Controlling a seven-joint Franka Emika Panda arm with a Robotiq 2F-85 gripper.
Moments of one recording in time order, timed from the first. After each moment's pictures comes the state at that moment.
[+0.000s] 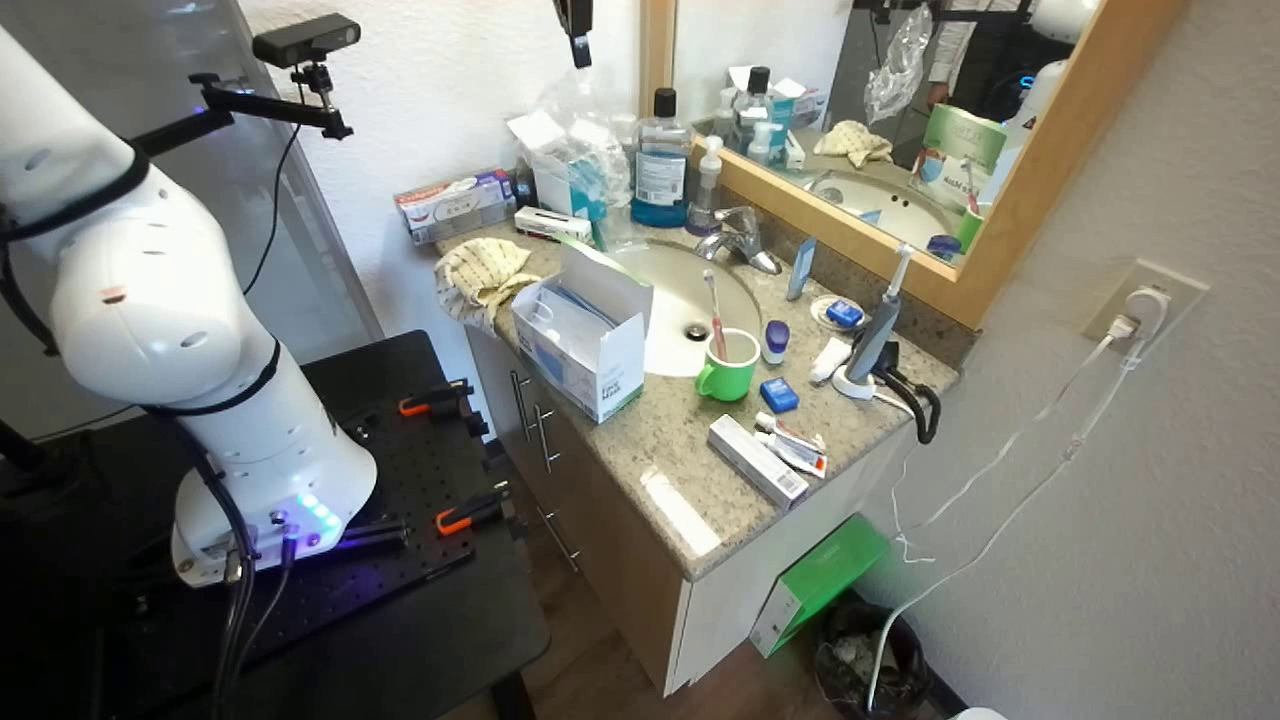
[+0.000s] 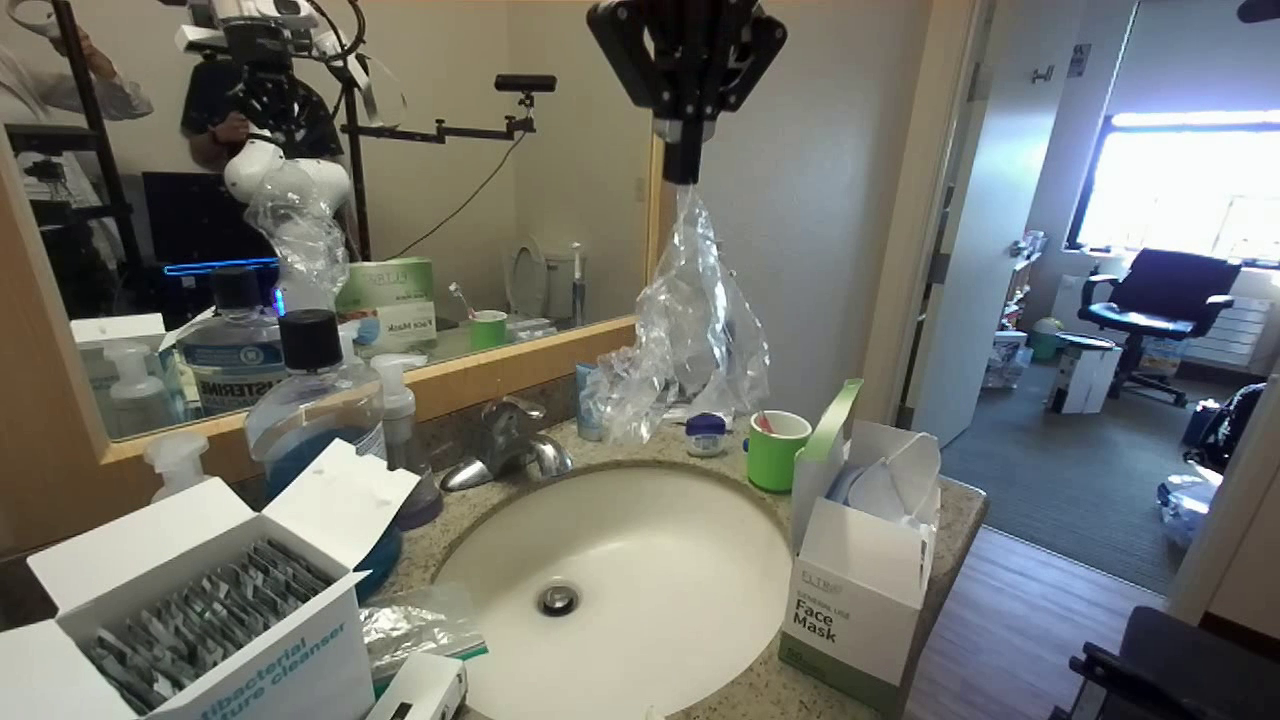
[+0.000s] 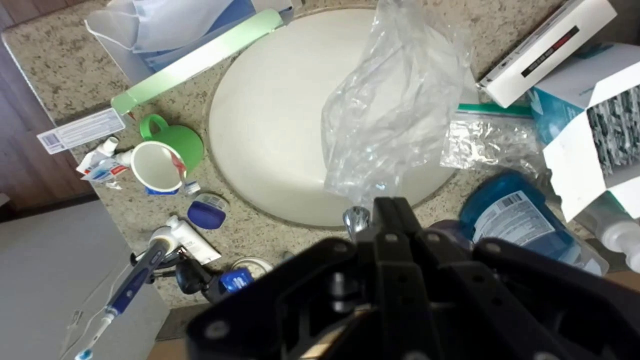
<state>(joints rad) 0.08 -0.21 0.30 -1.98 -0.08 1.87 0.57</state>
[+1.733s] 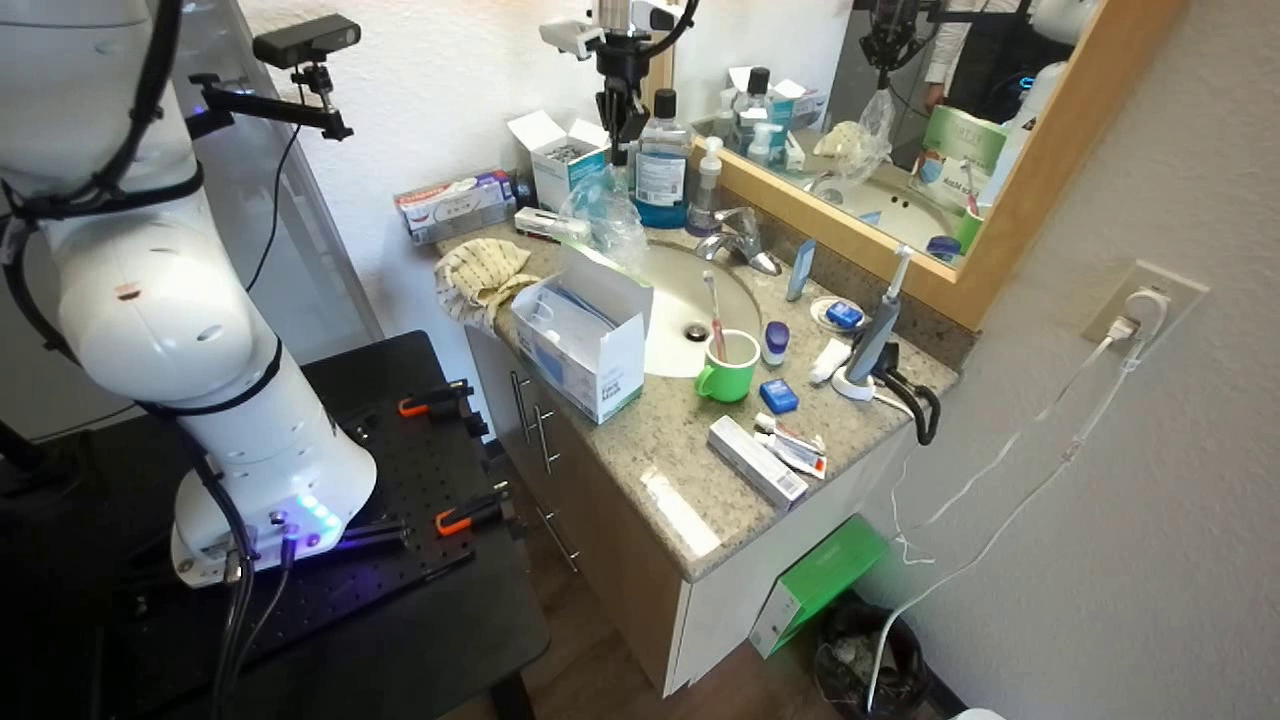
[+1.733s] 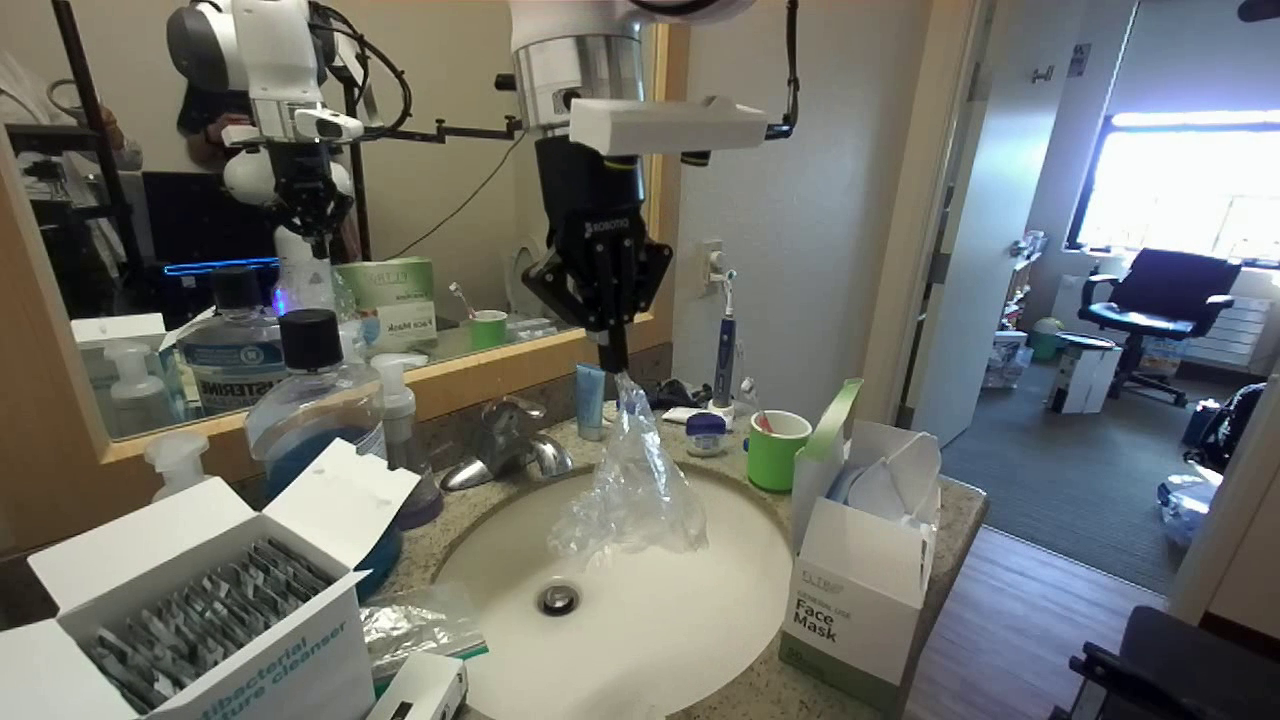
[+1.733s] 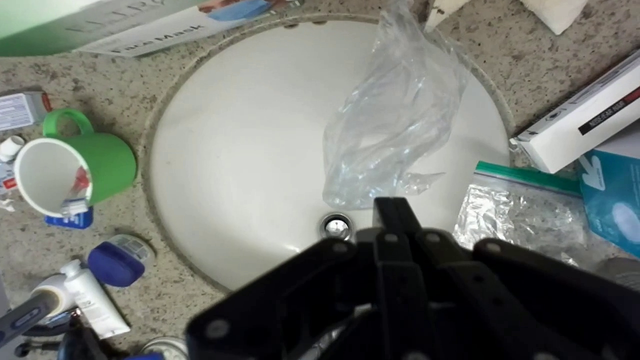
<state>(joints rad) 0.15 0.20 0.20 -1.84 -0.10 1.91 0.41</state>
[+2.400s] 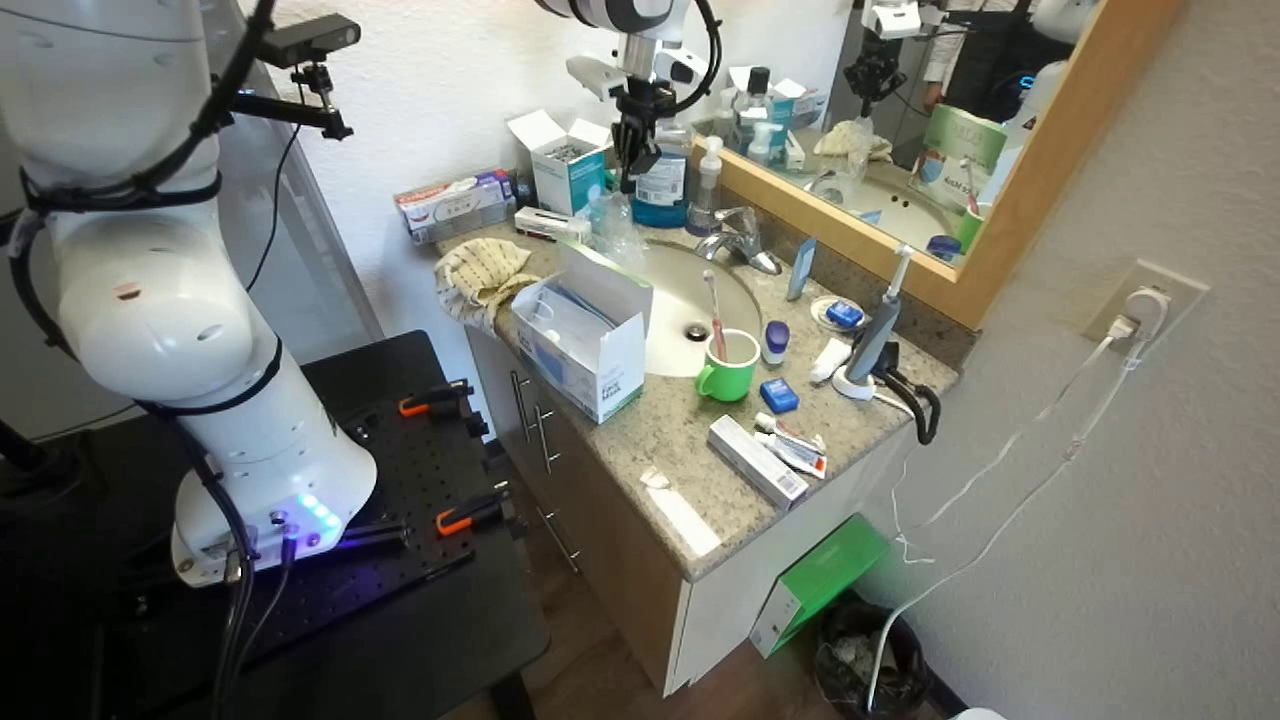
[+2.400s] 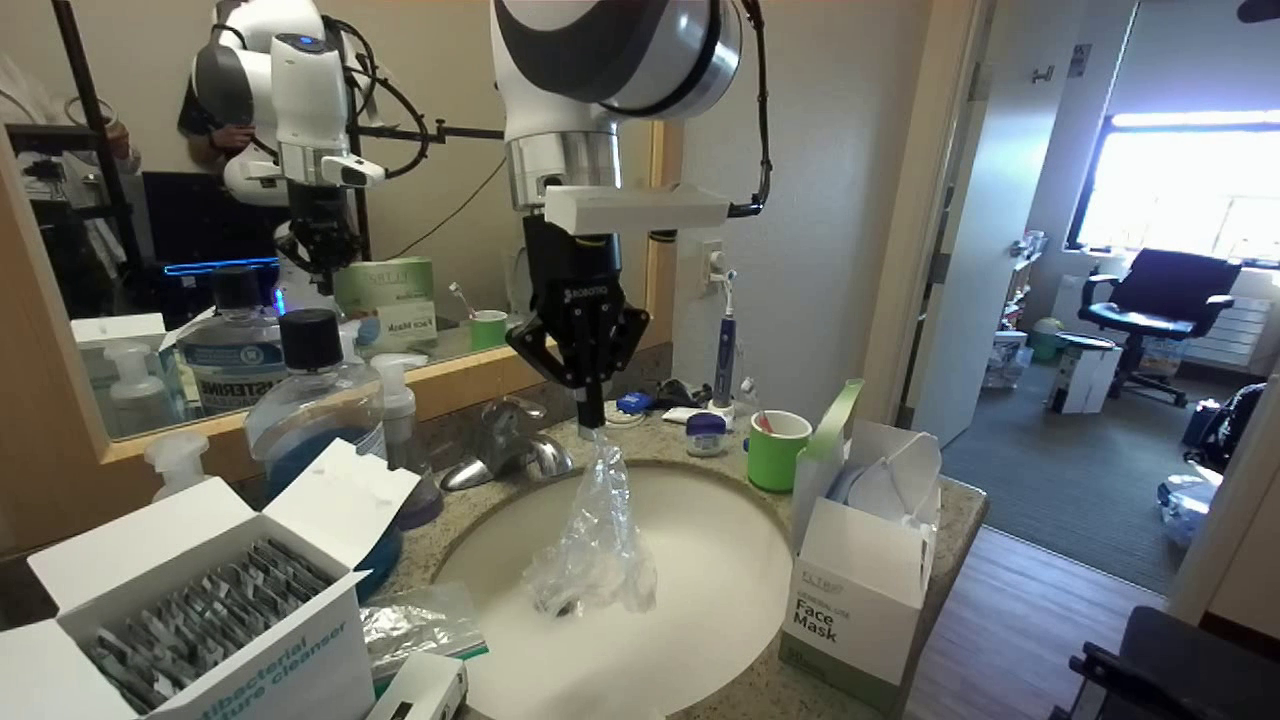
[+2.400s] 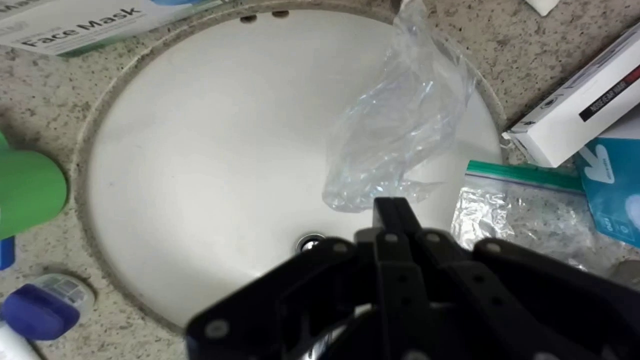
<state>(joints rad) 0.15 0.34 0.16 -1.78 -0.01 1.96 0.38</state>
